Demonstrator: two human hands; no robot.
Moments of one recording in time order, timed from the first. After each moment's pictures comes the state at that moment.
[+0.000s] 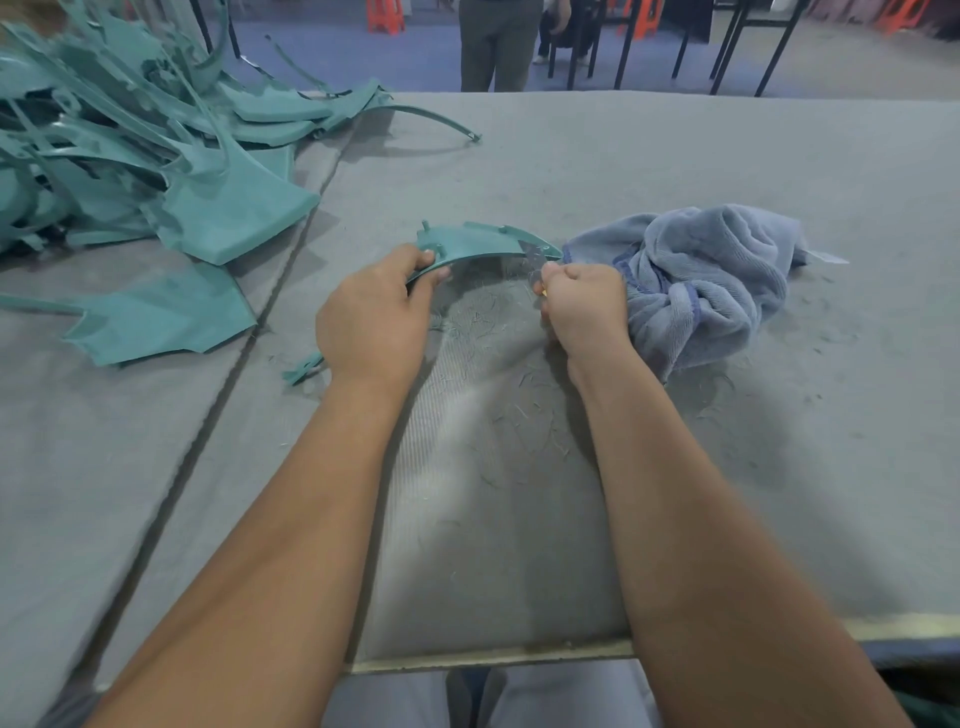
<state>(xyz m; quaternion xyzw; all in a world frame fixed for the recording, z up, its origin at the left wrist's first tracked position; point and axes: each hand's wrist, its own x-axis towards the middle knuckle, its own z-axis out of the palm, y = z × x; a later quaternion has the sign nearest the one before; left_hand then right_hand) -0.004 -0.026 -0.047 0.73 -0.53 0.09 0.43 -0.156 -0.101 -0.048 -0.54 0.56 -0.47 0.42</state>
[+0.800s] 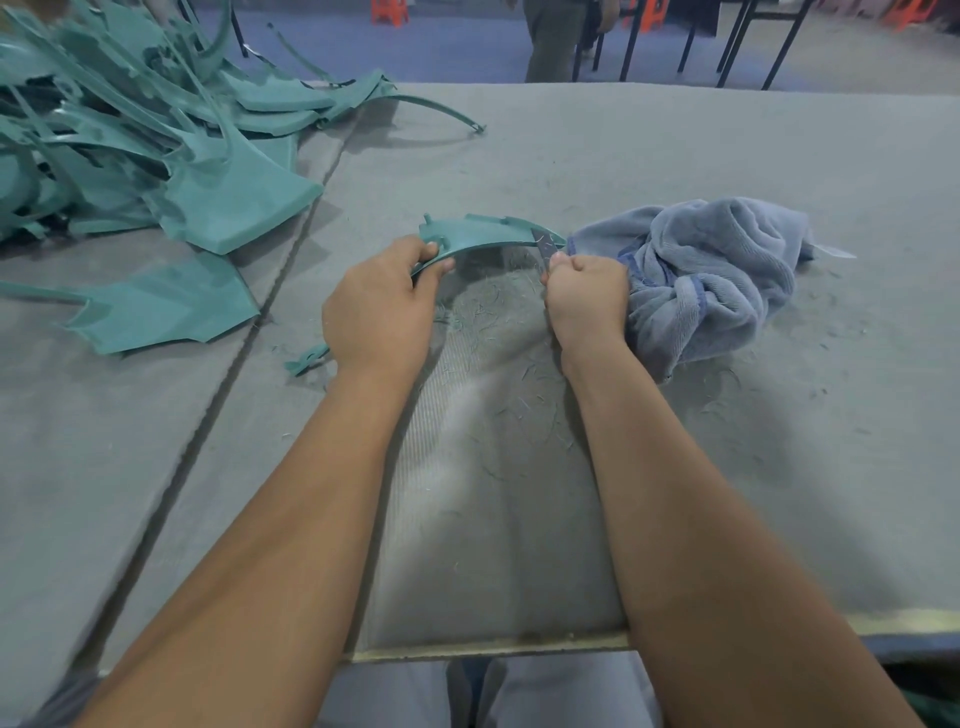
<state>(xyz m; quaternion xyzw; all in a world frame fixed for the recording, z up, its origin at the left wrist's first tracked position) -0.005 -0.028 -0.048 0.74 -0.51 0.07 0.43 -0.149 -0.107 -0.056 -0.54 0.58 -0.49 0.37</state>
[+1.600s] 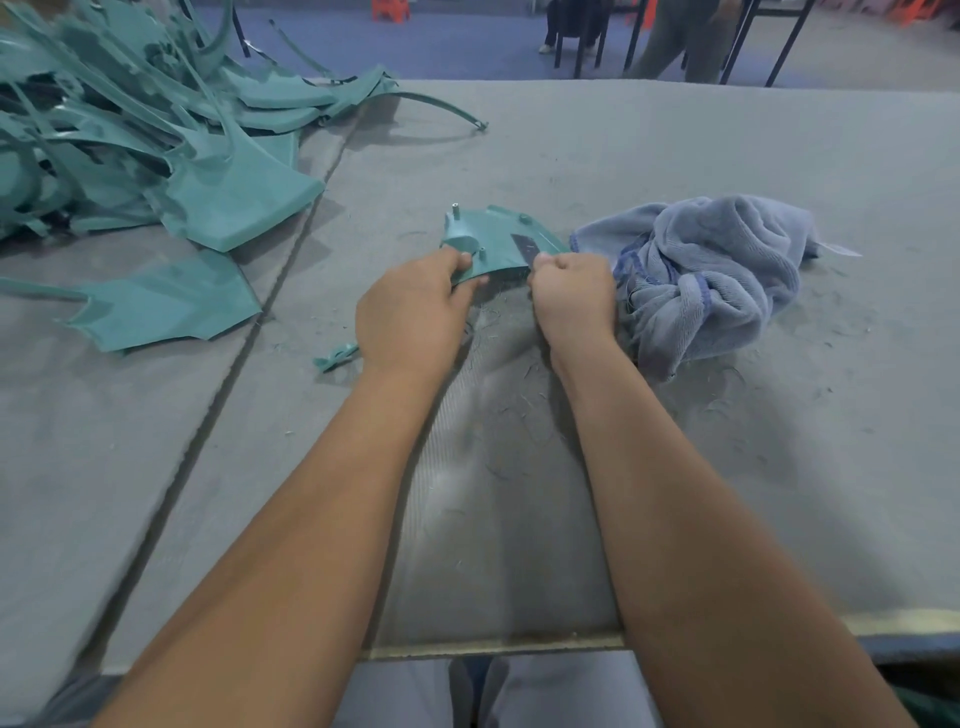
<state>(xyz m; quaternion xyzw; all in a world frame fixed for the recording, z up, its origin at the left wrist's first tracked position) -0.023 -0.029 -0.049 0.72 -0.57 0.08 0.38 -0.139 -0.101 -0.055 -0.57 0.59 -0.45 0.35</state>
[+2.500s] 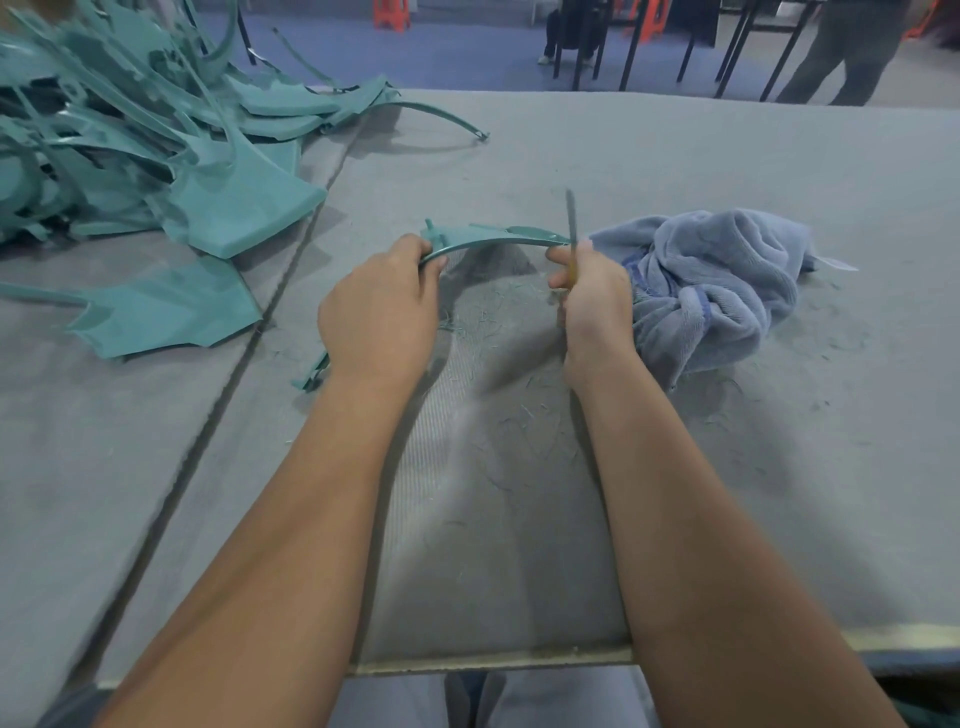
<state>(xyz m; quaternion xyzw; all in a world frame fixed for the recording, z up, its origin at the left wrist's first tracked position) -0.005 -0.022 -0.036 0.76 -0.54 0.13 0.33 -0.150 -0.086 -0.030 -0.46 0.52 -0.52 0.50</state>
